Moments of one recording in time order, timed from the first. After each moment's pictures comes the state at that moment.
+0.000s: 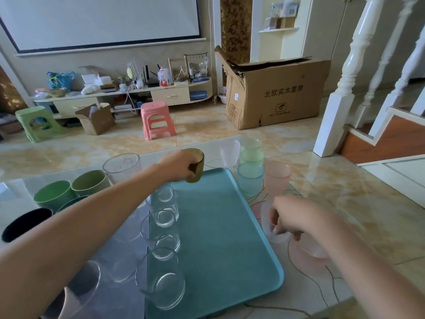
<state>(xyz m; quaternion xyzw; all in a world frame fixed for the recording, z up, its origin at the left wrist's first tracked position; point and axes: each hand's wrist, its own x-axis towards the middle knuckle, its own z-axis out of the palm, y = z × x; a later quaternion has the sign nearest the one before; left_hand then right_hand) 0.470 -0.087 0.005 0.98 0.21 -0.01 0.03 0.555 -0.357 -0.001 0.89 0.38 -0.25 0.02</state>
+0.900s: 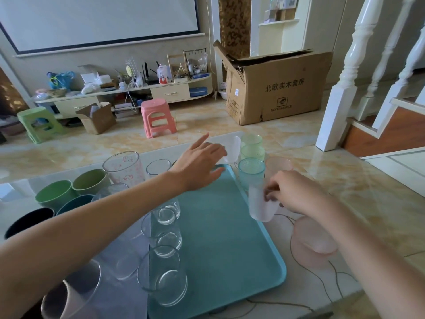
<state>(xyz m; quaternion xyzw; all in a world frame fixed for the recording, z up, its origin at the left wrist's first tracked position) 0.475 -0.134 0.002 0.98 0.00 0.20 -0.10 0.572 -0.349 0.002 0.90 0.40 -0.13 -0.11</state>
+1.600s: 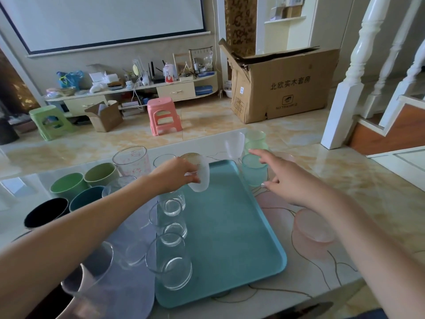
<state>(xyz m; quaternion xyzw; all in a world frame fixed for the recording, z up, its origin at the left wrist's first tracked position) 0.422 -0.115 -0.002 0.97 0.21 0.02 0.08 0.557 -0.356 0.011 0.83 0.49 -0.10 -0.24</state>
